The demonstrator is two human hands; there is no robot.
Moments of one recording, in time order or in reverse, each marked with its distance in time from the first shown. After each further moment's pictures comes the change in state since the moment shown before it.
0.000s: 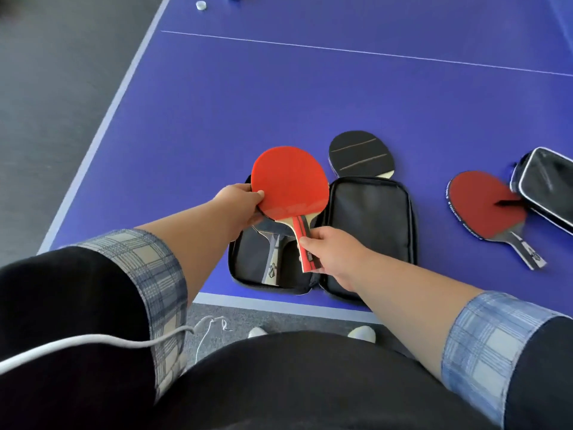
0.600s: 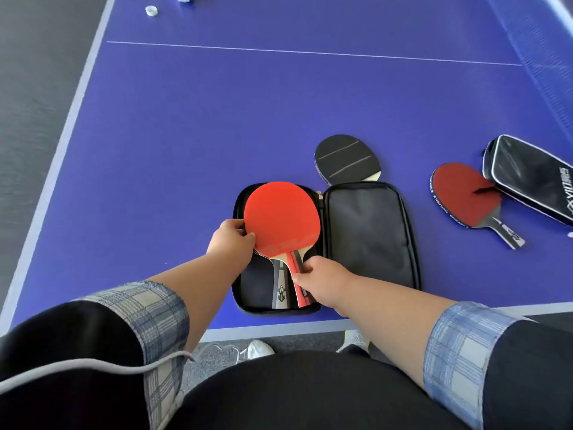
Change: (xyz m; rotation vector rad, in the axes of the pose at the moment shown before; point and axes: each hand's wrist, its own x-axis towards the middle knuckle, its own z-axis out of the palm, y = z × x) left_hand 0.029 -0.039 -0.017 0.523 0.016 0.154; right_hand 0.013 0.012 0.038 -0.311 0.126 0.159
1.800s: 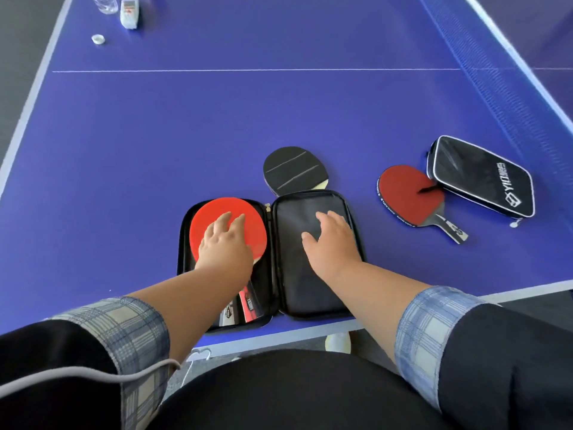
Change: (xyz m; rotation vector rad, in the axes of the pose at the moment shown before) left_hand -0.040 0.070 0.061 0.592 0.085 0.328; right_hand 0.012 0.035 -0.105 -0.202 0.562 -0.169
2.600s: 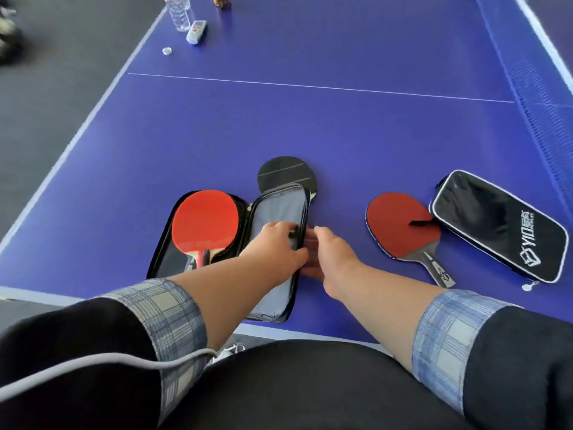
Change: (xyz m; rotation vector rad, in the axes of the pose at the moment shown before) left_hand -0.033 0.177 0.036 -0.254 -0.026 -0.094; right_hand 0.026 0.071 -0.076 0.941 -0.530 0.329
